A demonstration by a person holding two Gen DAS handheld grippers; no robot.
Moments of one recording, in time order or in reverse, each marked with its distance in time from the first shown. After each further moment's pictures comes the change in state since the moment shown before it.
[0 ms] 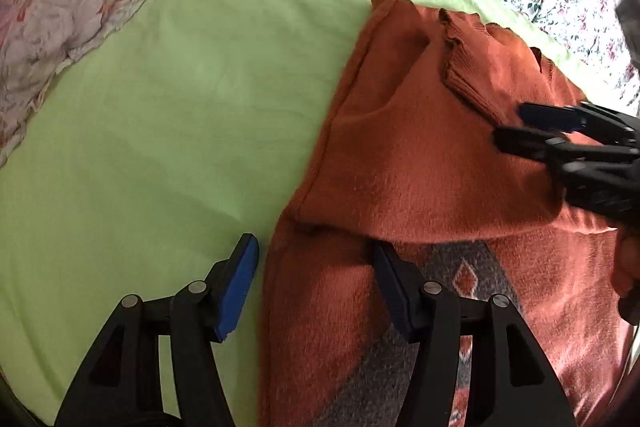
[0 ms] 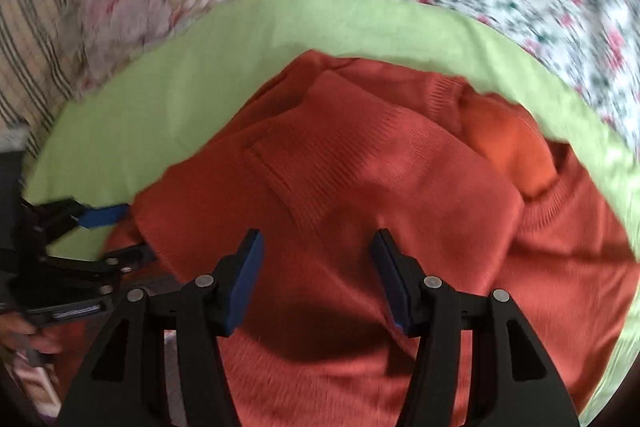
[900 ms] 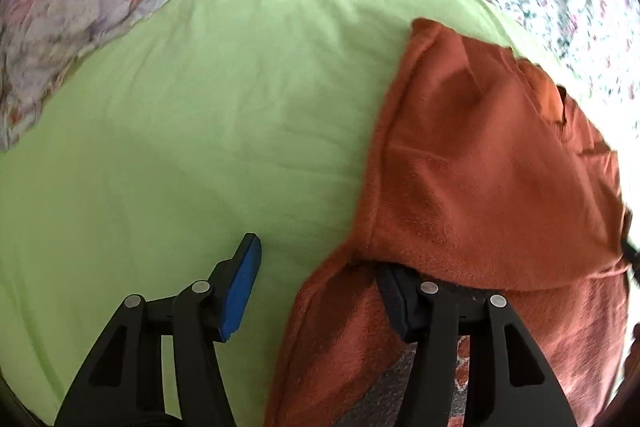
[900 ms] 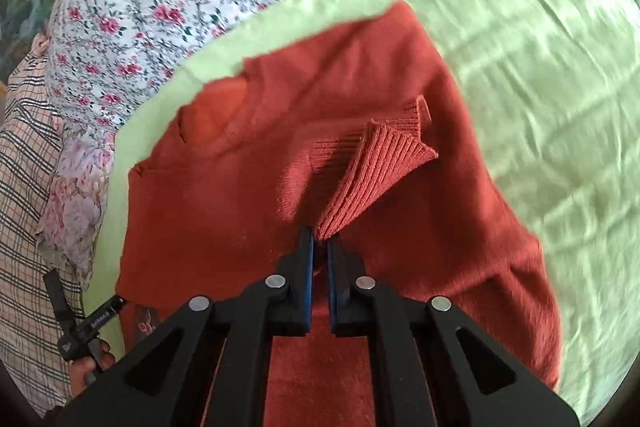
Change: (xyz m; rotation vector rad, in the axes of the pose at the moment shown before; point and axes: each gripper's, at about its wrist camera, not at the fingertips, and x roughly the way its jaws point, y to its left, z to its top) left arm 0.000 0.018 0.007 -0.141 -0.014 0.017; right arm -0.099 -0.182 -0.171 0.855 -0.135 0.021
